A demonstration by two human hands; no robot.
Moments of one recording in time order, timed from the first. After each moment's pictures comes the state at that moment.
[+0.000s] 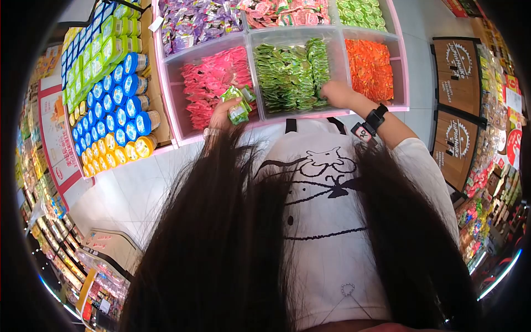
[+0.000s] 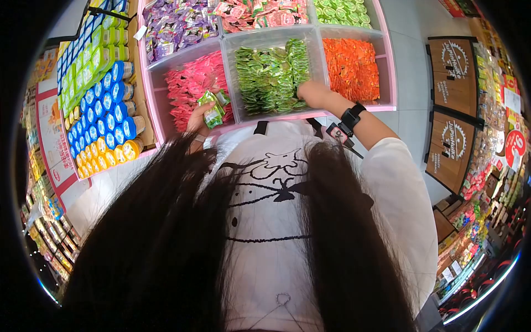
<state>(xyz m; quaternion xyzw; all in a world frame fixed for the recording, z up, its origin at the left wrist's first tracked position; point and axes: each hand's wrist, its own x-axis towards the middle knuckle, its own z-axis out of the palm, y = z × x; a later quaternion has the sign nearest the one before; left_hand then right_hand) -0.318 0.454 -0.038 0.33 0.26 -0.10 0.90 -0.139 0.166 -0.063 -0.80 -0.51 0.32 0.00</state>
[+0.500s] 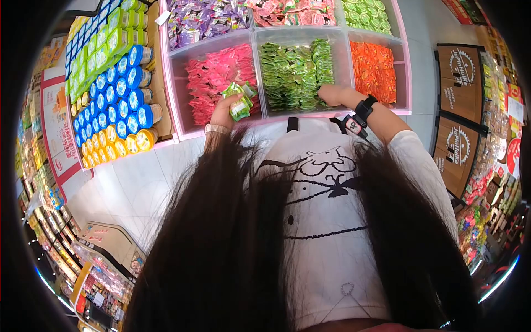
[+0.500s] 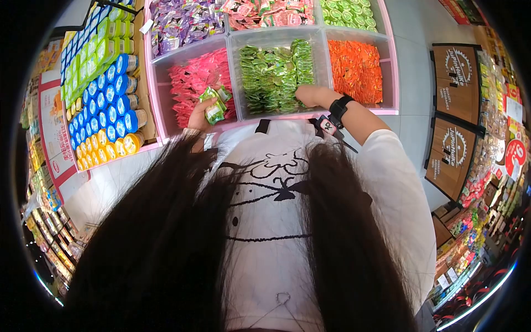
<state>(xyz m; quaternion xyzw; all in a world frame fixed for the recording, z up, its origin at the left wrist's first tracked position) -0.322 0.458 -0.052 0.33 0.26 -0.06 0.91 -0.138 0.190 -0.075 -0.73 -0.54 0.42 -0.11</state>
